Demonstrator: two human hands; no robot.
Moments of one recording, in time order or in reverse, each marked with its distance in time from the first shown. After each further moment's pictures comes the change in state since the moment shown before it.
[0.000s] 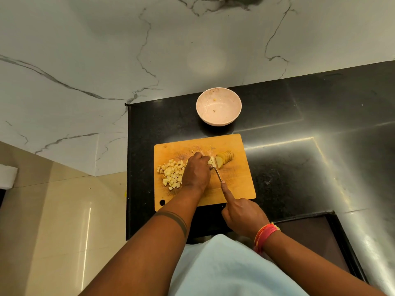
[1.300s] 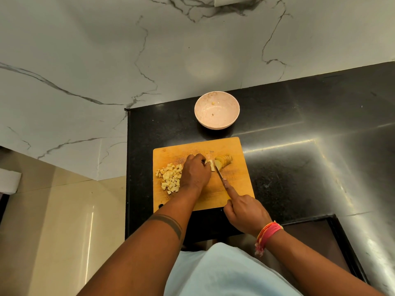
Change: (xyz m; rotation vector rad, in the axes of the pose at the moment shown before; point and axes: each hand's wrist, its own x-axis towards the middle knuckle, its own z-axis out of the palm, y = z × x) left_hand 0.007 0.007 -0.006 -0.113 0.044 -0.172; right_hand 0.004 0.008 -0.018 0.122 0.069 -0.003
